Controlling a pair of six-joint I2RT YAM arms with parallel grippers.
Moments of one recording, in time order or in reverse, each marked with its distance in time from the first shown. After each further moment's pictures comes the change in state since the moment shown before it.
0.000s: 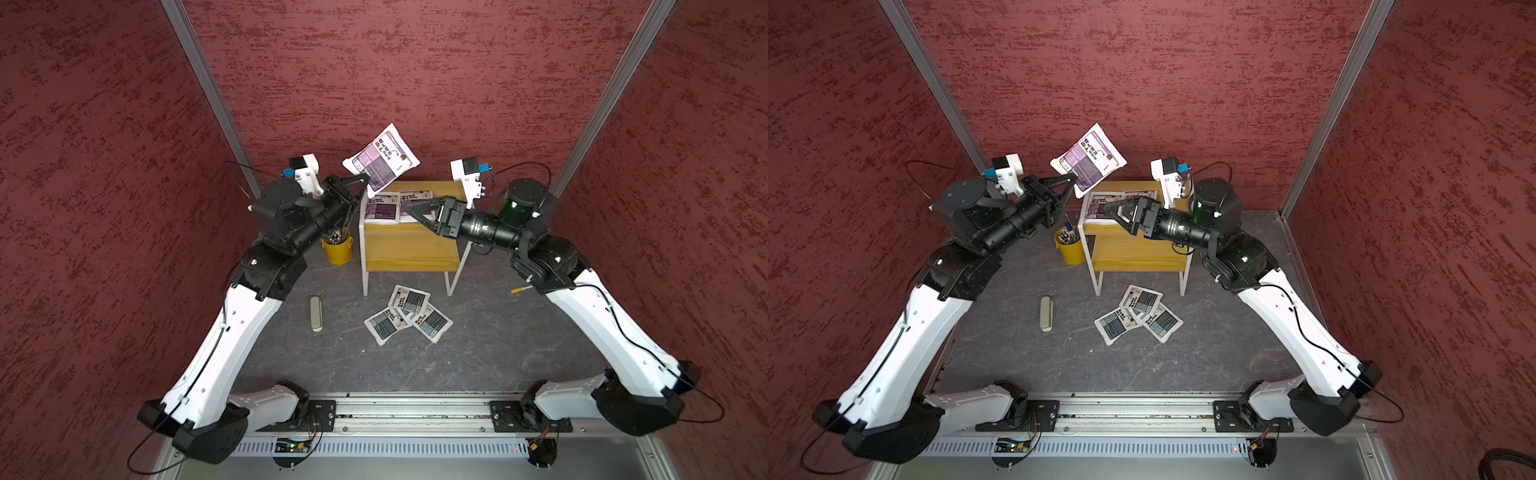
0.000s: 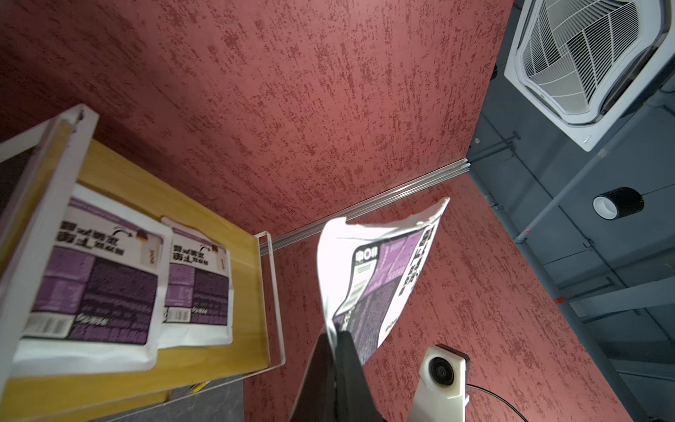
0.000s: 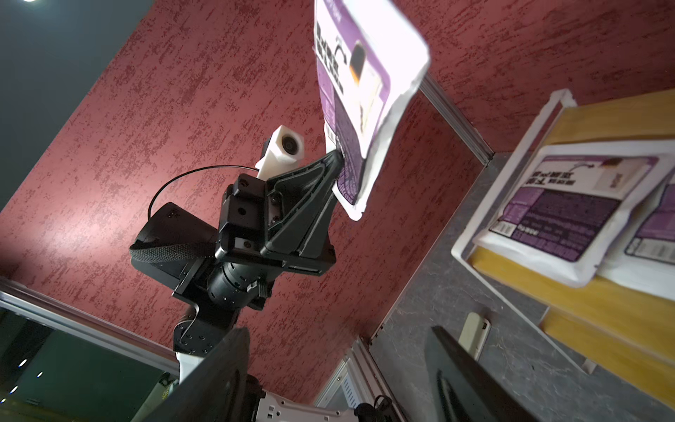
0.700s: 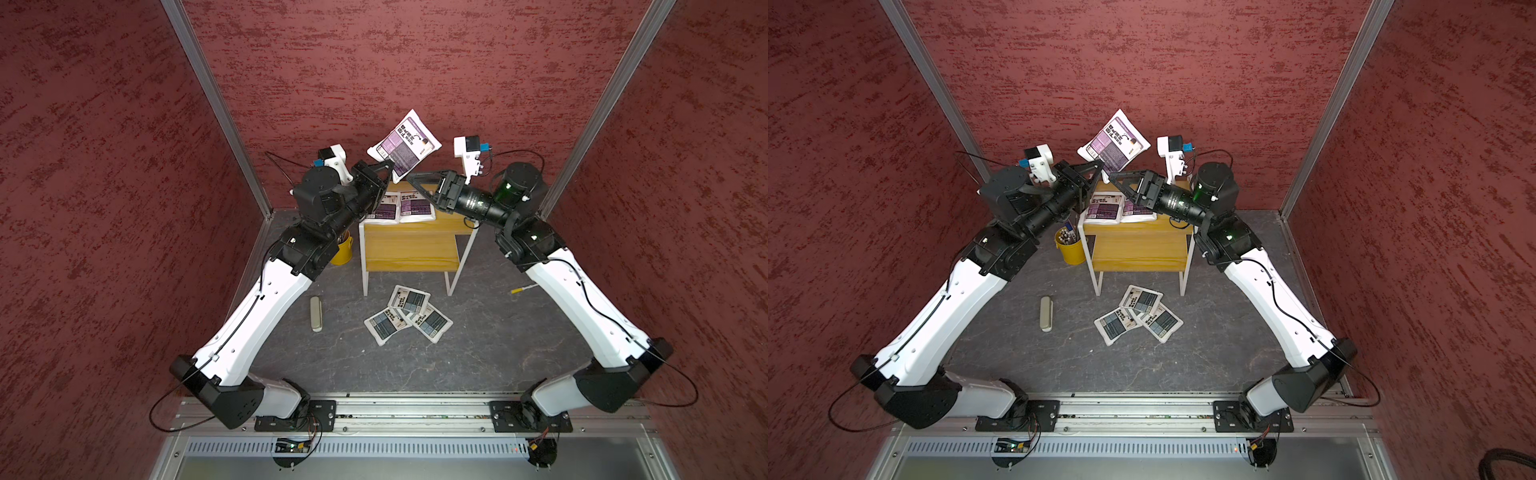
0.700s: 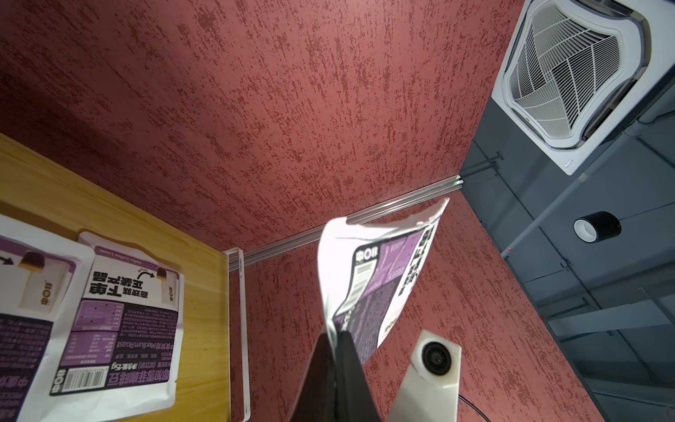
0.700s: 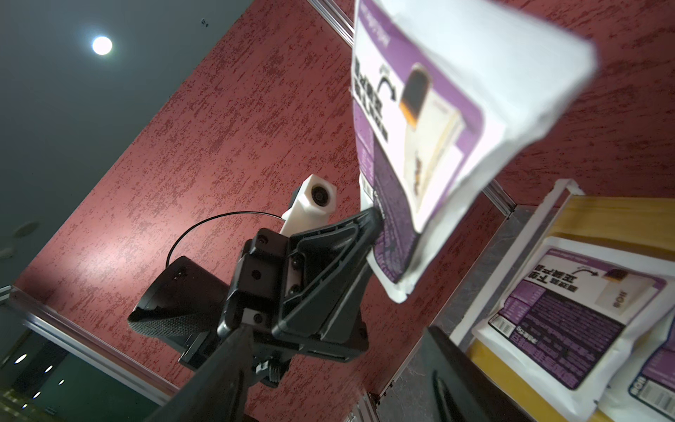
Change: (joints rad) left arm -0.106 0.148 0.068 0.117 -0.123 -0.062; right arm -0.107 0.117 0.001 0.284 -0.086 0.097
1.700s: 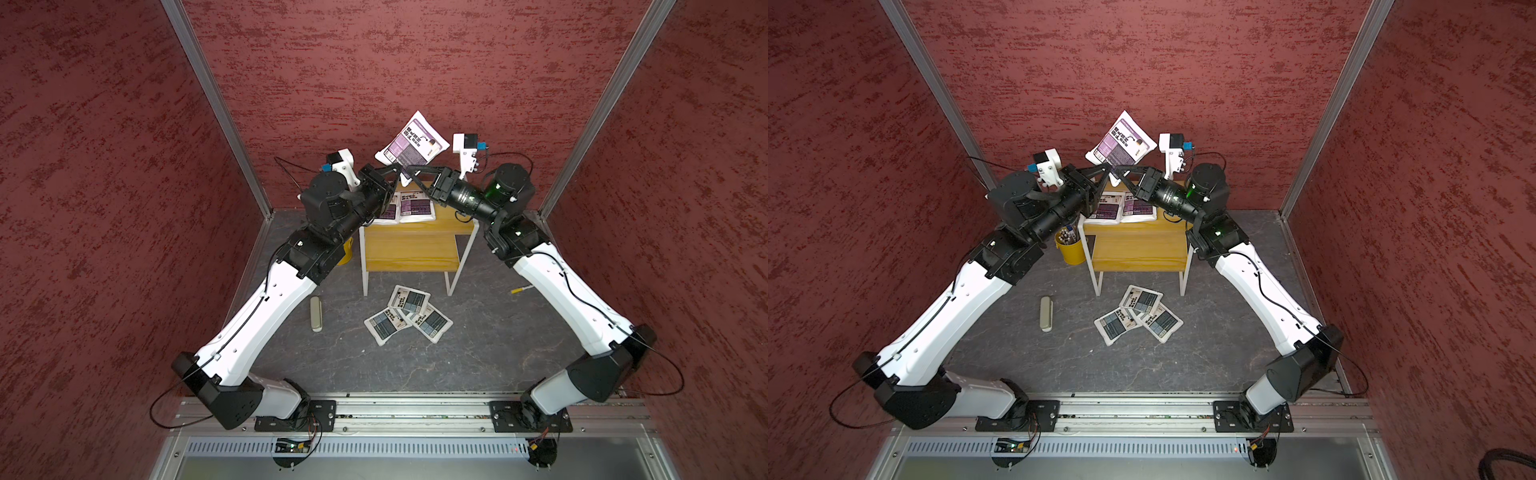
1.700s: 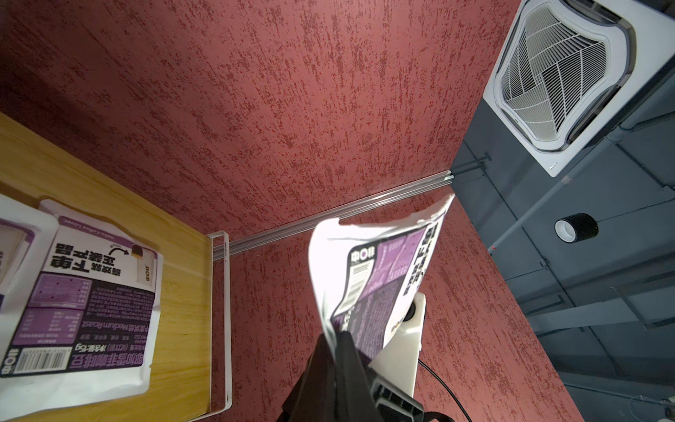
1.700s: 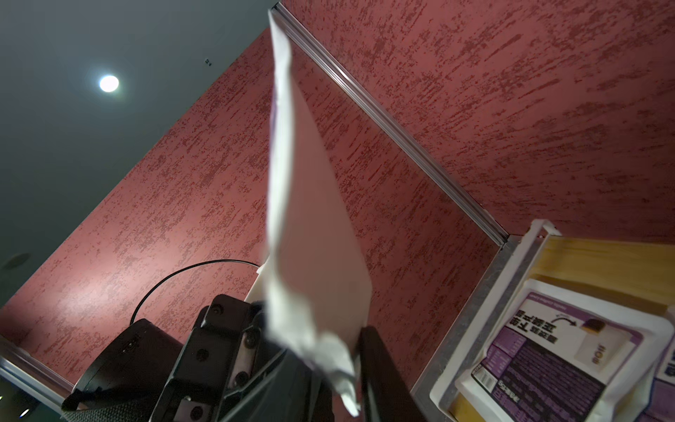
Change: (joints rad) left arm -0.045 -0.002 -0.031 0.044 -0.015 -0.042; right arm -0.010 0.055 -0.026 0.154 0.084 0.042
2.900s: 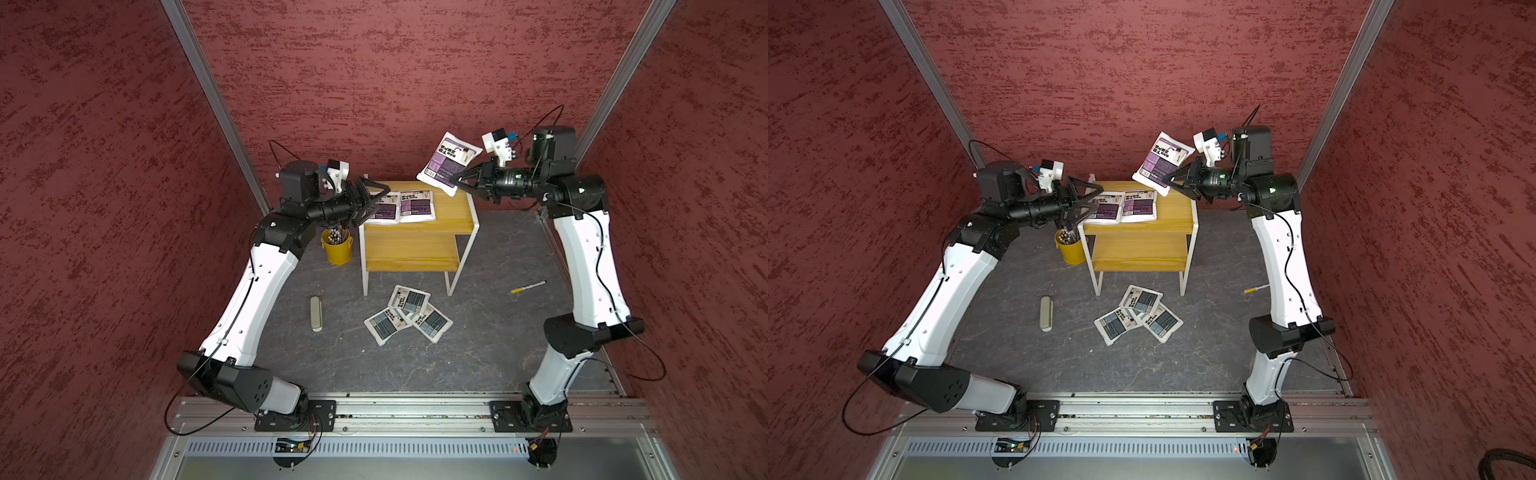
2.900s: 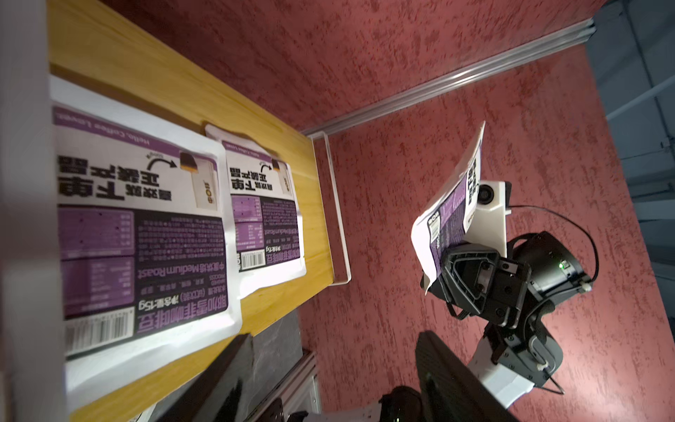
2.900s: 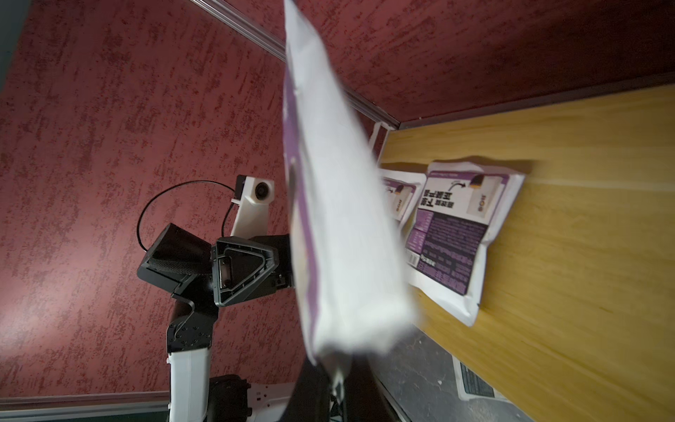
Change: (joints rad) left arm 0.338 0.076 0.073 -0.428 0.713 0.302; right arm -0.320 0.279 0.802 -1.239 -0.323 -0.312
